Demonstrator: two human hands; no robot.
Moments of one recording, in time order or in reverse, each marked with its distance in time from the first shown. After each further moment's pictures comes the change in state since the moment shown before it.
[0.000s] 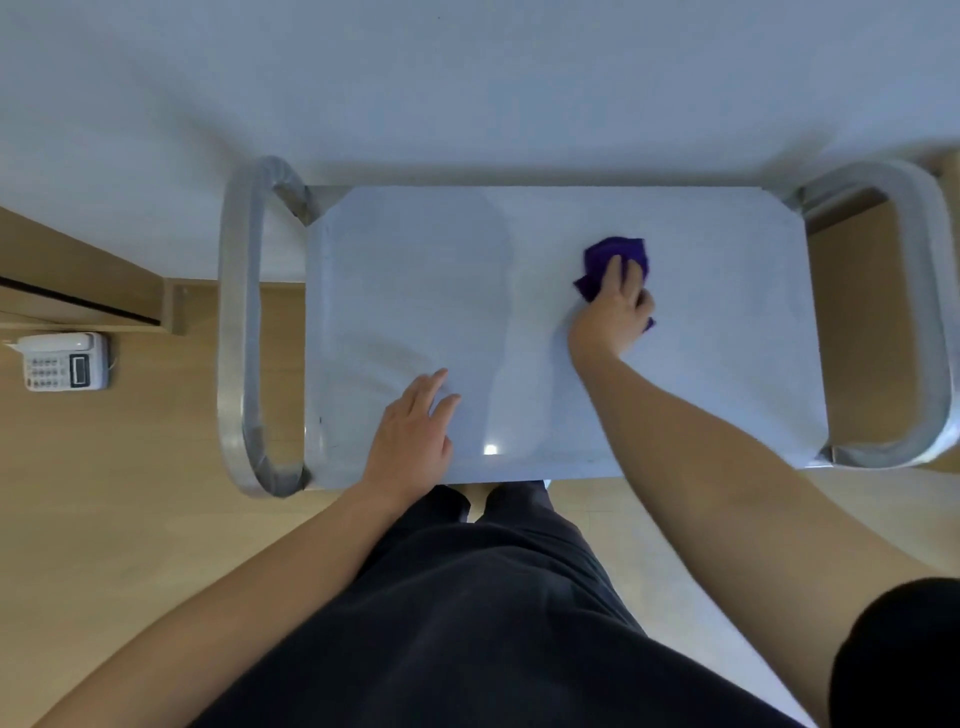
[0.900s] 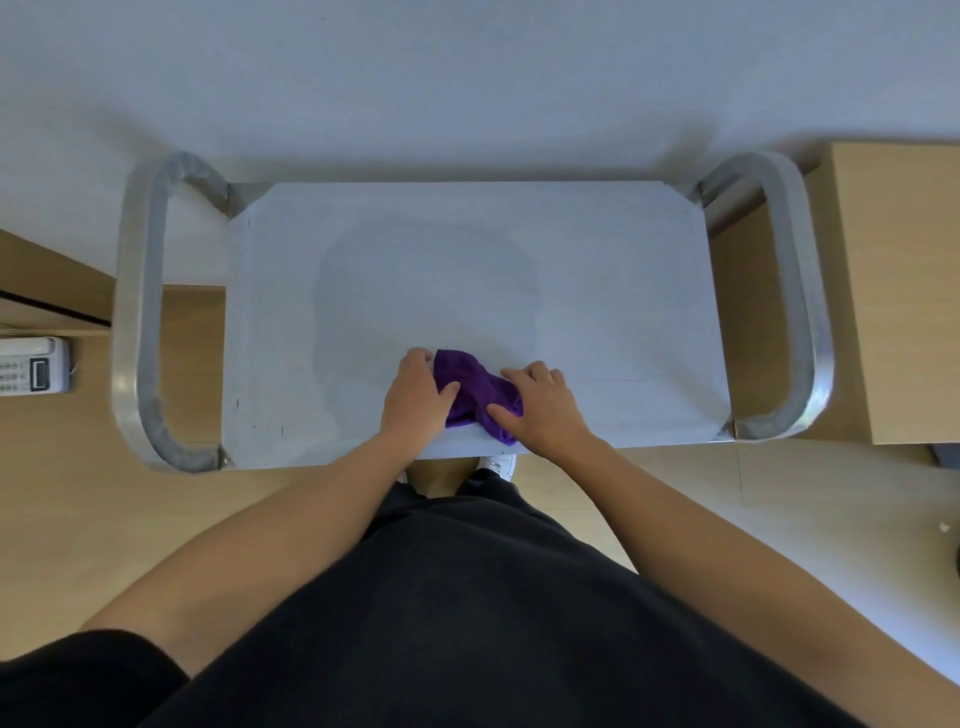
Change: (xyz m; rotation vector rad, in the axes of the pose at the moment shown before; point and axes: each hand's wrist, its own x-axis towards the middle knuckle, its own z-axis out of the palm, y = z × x) left_hand 0.059 0.110 0.030 -0.463 0.026 -0.429; right_hand -0.071 0.125 -0.044 -0.077 -0.520 -0.578
